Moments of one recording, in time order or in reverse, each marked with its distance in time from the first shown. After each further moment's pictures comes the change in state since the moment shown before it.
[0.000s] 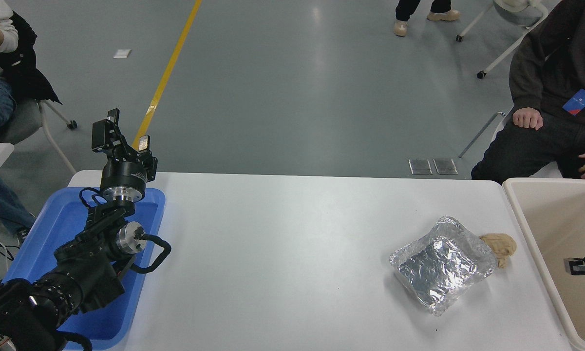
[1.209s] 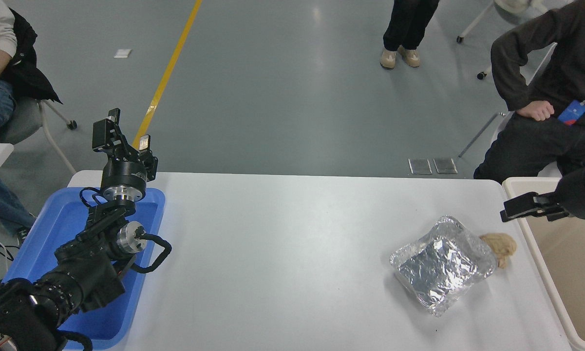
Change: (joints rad) left arm -0.003 -0.001 0.001 0.000 0.000 0.000 0.000; right arm 1.051 -0.091 -0.640 0.864 0.447 0.506 0.004
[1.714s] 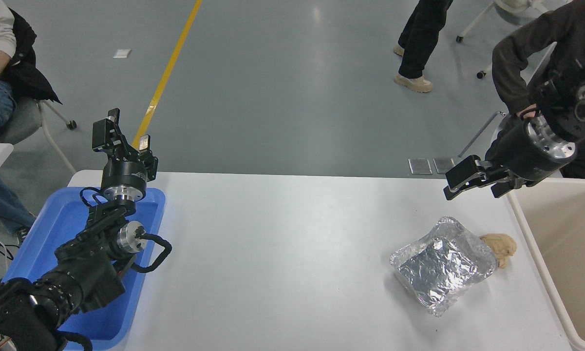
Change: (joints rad) left arm 0.002 0.001 0.000 0.000 0.000 0.000 0.000; right arm 0.300 0.297 -0.190 0.077 0.328 0.115 -0.006
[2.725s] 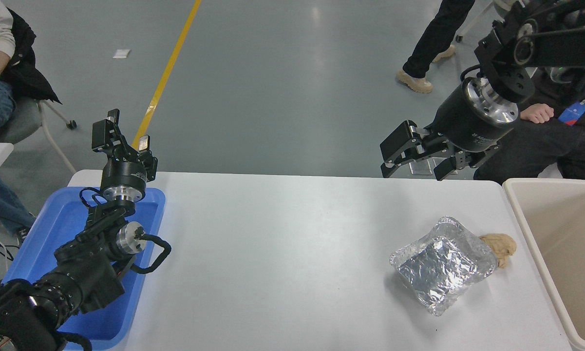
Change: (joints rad) left arm 0.001 0.001 0.000 0.000 0.000 0.000 0.000; right arm 0.170 0.244 -0.065 0.031 0.342 0.043 0.001
